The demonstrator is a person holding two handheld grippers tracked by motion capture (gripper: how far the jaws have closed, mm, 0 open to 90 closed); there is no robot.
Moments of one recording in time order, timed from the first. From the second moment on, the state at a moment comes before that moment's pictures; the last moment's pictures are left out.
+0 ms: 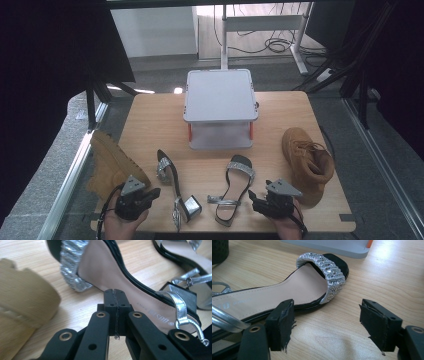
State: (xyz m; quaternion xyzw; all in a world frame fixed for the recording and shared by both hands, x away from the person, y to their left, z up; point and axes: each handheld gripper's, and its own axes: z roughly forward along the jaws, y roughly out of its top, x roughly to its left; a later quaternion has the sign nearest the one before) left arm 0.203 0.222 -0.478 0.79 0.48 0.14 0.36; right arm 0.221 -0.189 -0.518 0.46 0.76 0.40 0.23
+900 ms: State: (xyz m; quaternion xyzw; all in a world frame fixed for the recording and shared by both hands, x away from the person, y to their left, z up) left arm 0.228 0.197 -0.485 0.81 0.44 0.09 0.38; right arm 0.210 -0.192 -0.517 0.46 0.76 0.39 0.24
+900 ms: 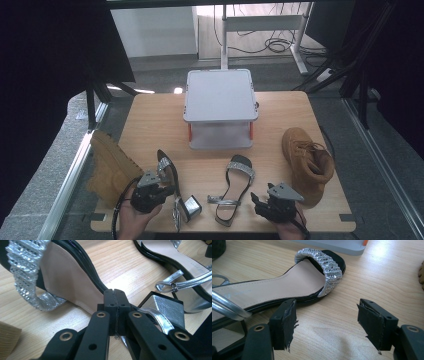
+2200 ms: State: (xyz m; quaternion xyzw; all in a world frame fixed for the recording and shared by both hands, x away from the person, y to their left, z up) left arm 0.265 0.158 -0.473 0.82 0.42 0.06 0.40; right arm 0.197 -0.192 -0.502 0.45 0.75 0.42 0.24
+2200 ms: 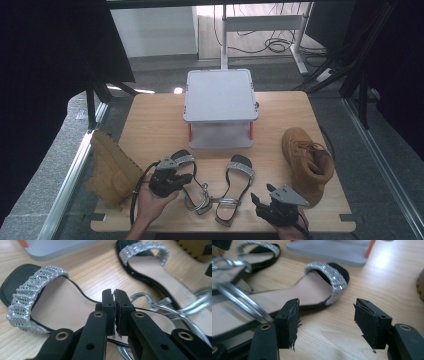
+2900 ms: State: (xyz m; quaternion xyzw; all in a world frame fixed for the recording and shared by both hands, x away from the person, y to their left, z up) left arm 0.247 0.203 -0.464 0.78 0.46 0.08 0.41; right arm 0.176 -0.131 -0.472 0.36 0.80 0.45 0.14
